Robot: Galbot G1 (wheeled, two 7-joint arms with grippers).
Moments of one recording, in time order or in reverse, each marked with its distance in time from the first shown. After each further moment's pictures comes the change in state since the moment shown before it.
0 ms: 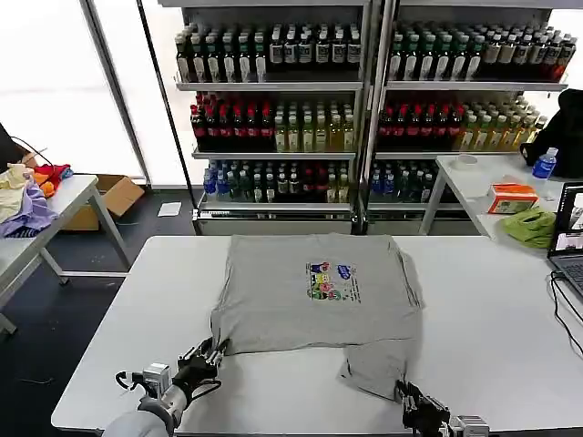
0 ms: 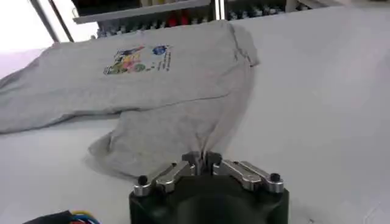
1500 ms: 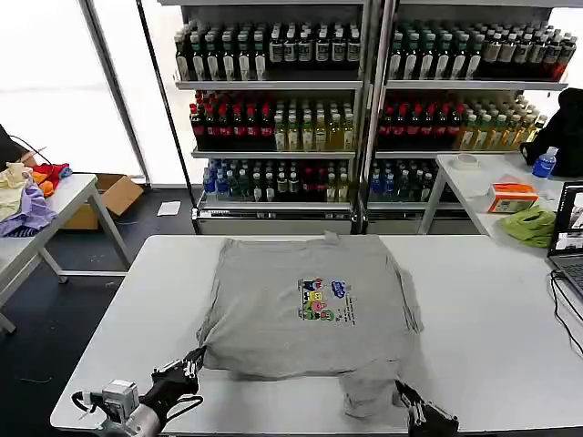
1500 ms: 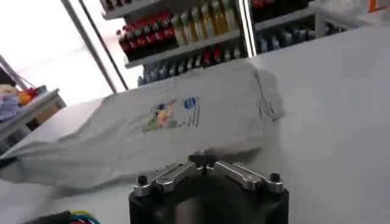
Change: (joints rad) left arm 0.219 0.017 -0.154 -0.319 -0.078 0.049 -0.069; right arm -0.135 -0.028 0.086 0.151 0.136 0.206 -0.132
